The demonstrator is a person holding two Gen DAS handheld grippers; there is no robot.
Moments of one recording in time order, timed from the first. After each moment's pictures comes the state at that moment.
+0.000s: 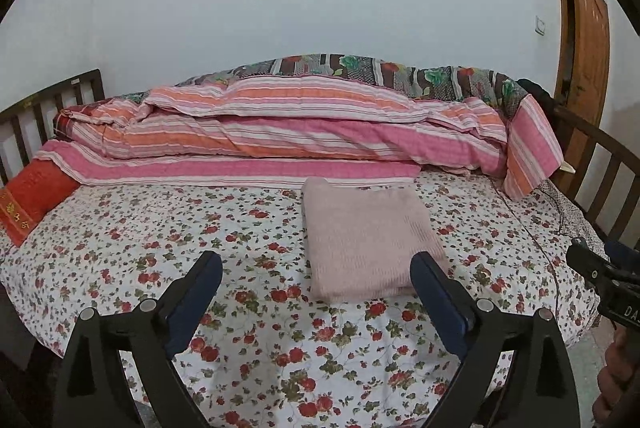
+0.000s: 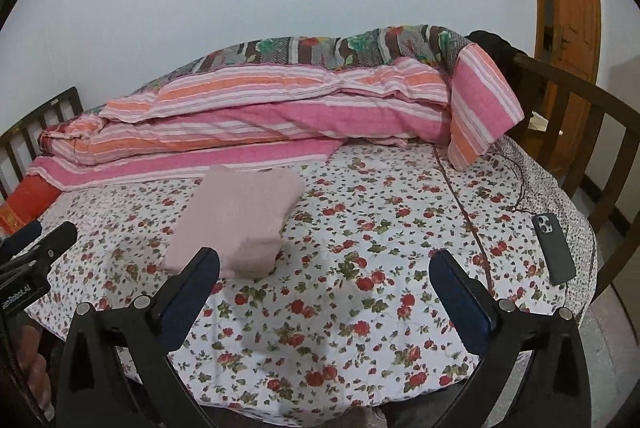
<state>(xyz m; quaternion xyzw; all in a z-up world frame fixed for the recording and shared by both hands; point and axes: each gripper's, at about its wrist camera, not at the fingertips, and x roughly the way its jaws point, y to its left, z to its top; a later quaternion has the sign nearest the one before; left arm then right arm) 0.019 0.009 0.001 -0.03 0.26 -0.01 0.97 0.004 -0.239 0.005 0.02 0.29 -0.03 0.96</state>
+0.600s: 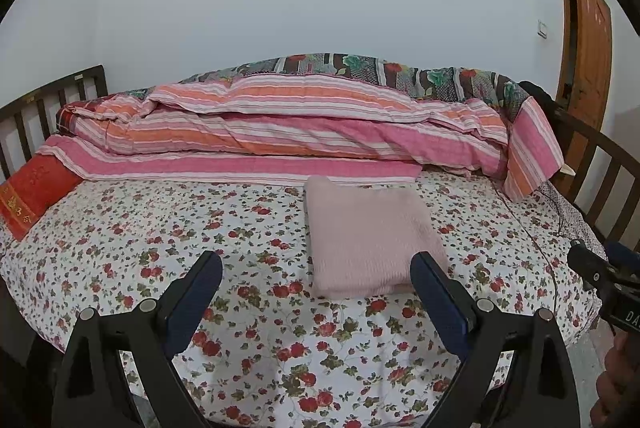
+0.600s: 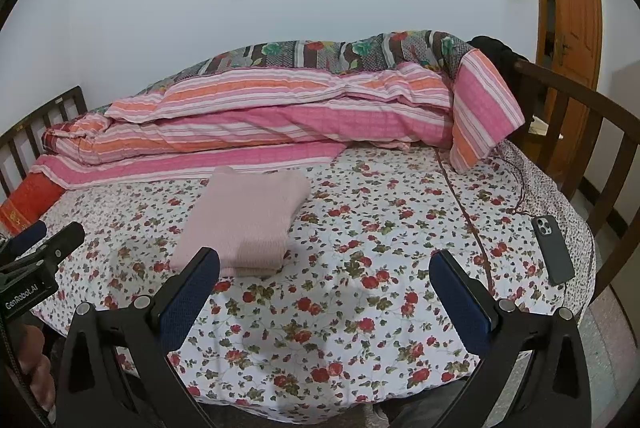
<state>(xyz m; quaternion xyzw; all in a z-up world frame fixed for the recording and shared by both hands) 0.013 0.011 0.002 -0.04 0.26 -0.01 0.96 -0.002 -0.233 0.009 0.01 0.29 -0.03 0.96</state>
